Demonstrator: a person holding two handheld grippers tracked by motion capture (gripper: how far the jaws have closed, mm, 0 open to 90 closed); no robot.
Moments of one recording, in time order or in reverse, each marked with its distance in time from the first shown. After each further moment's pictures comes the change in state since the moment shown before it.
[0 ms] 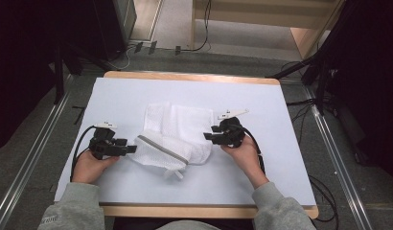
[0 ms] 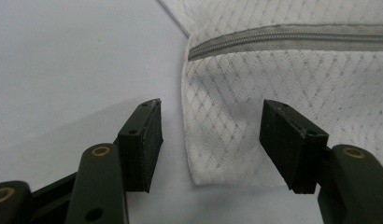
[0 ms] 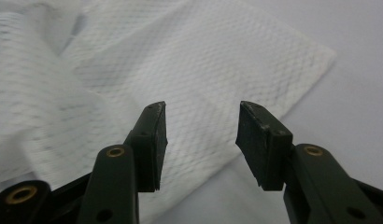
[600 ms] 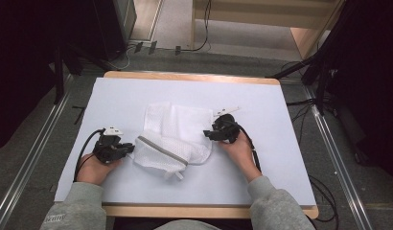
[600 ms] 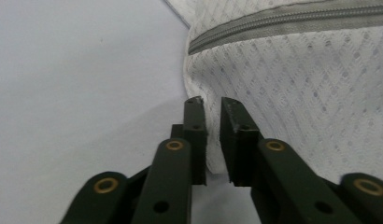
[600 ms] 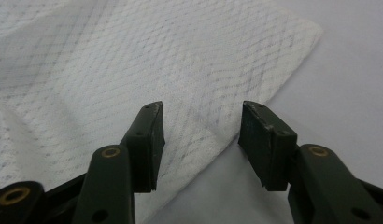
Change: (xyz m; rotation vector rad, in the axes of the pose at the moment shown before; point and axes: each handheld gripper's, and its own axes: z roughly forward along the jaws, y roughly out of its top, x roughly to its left) left arm -0.020 -0.006 0.005 0.003 0.115 0.066; right arm -0.012 0.002 0.035 0.071 -0.108 0.018
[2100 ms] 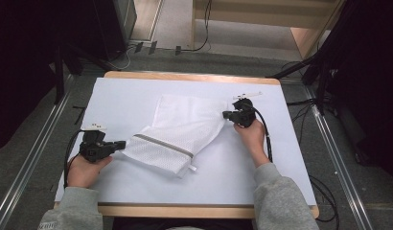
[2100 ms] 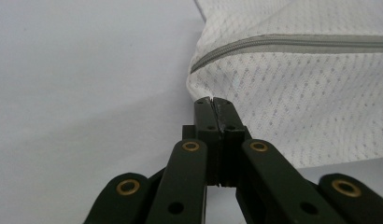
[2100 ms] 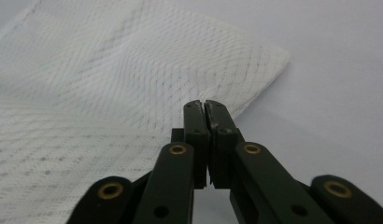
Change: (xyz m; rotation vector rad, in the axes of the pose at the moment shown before) left arm 0.019 -0.005 -0.030 -0.081 -0.059 -0.177; right arm -0.069 0.017 -0.014 -0.058 -0.023 0.149
